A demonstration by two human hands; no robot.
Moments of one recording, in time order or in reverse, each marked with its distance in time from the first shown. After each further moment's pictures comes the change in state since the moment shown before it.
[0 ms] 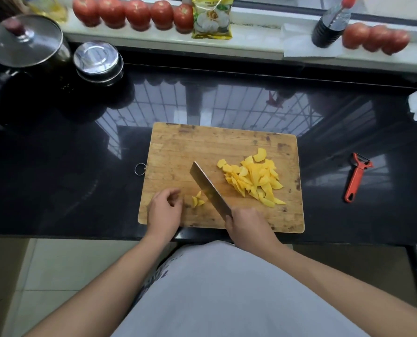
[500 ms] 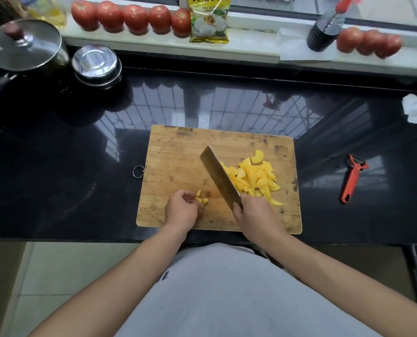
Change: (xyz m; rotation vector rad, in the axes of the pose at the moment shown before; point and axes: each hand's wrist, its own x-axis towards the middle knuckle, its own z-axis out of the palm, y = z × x) left_hand -0.003 0.039 0.030 -0.281 -0.148 -0.302; right_hand 0.007 0.009 -0.022 0.082 0.127 0.048
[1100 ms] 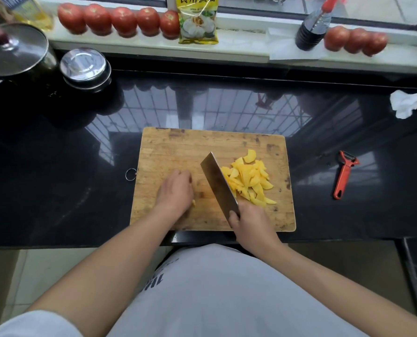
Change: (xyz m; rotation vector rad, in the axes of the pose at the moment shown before) left_hand 0.028 0.040 -0.004 0.911 0.008 0.515; right_hand -0.013 0.012 0.014 0.149 0.045 0.031
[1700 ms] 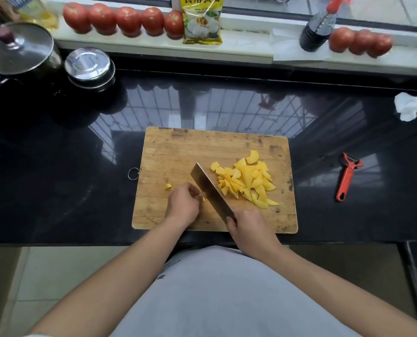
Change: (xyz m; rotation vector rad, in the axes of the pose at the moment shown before) left_hand -0.020 0.003 0.025 -0.520 -0.042 -0.291; right_hand -0.002 -0.001 0.004 -0.099 -0.120 -0.047
